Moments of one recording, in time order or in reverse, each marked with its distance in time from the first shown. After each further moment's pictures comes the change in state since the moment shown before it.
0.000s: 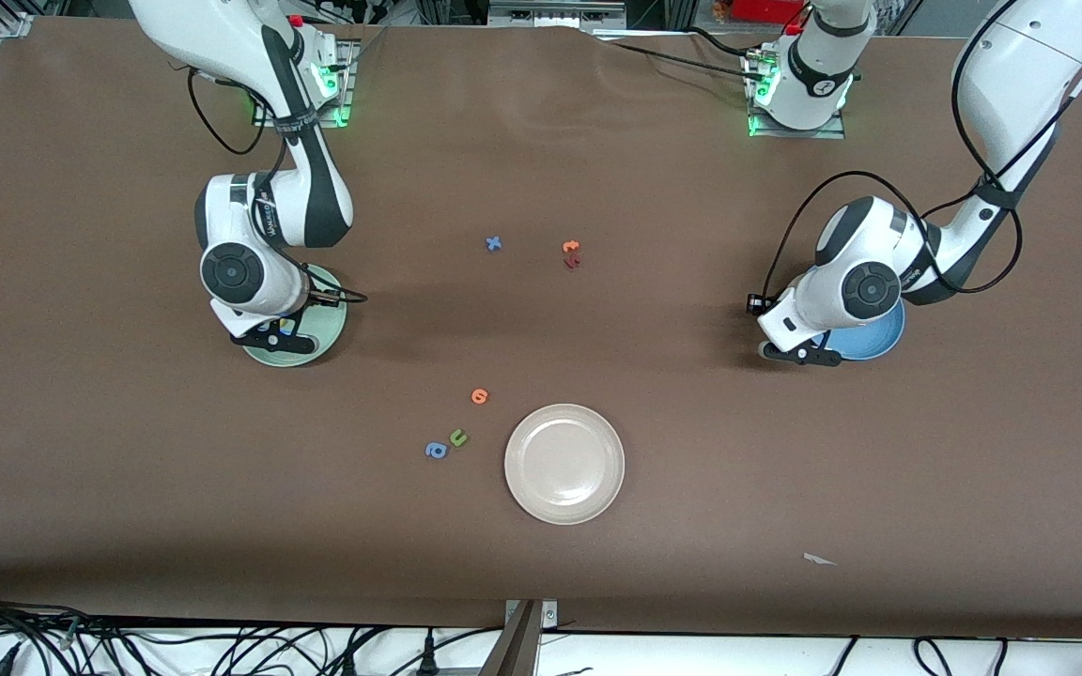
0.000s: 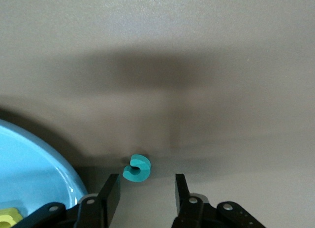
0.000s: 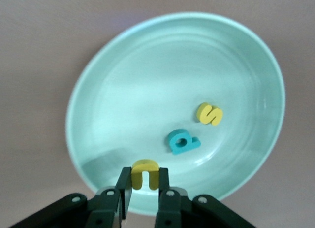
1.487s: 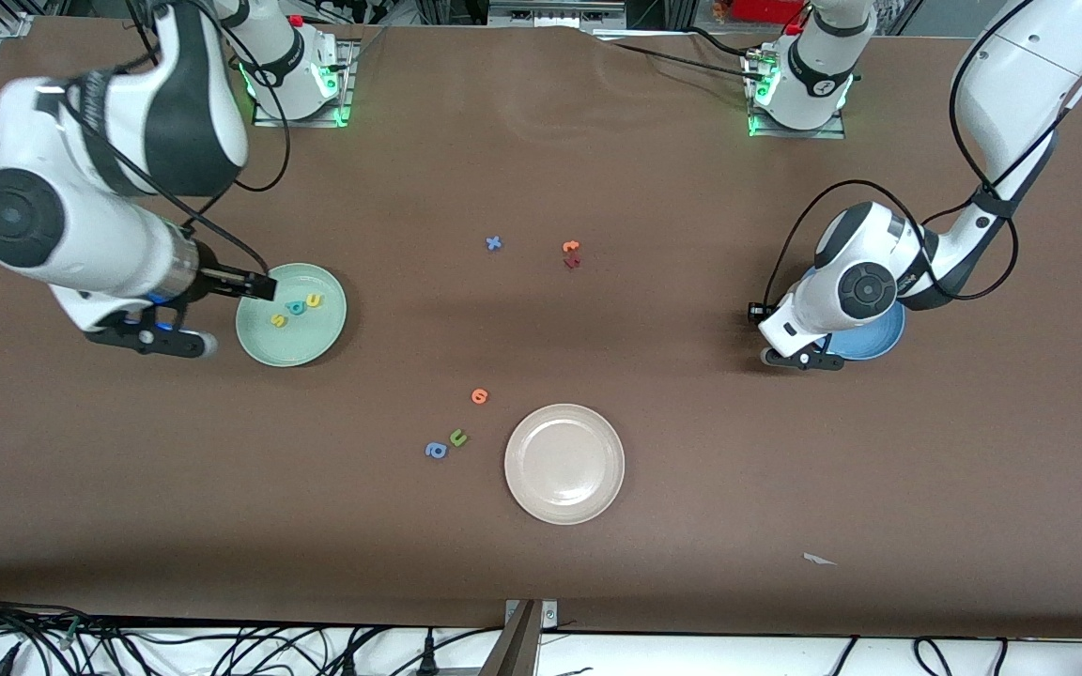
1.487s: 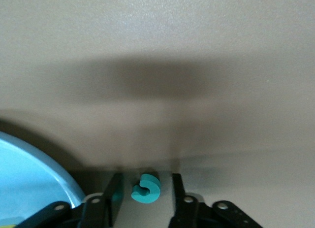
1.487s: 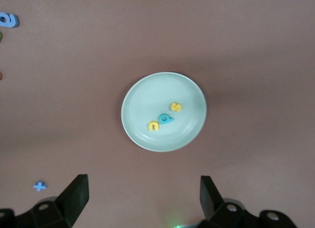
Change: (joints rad) left arm 0.001 0.030 0.012 0.001 0.075 0.050 -0.070; right arm 0.002 -0.067 -0.187 0.675 0.001 -0.724 -0.009
